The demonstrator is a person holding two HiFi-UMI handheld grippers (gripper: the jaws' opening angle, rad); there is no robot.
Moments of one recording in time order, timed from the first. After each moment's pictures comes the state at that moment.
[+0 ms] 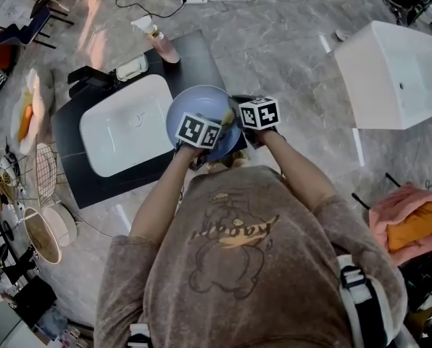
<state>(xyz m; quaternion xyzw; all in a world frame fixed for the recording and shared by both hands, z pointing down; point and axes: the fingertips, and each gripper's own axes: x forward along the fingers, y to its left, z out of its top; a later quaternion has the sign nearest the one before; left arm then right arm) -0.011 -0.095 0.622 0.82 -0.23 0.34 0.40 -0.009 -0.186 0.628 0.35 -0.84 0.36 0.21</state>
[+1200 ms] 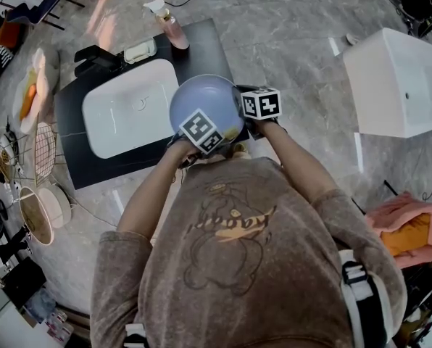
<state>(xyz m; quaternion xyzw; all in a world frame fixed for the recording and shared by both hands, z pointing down) -0.020 -0.008 0.620 0.79 -0.08 0.46 0.39 -0.010 -0.186 0.629 0.36 -0.83 0.35 0.24</state>
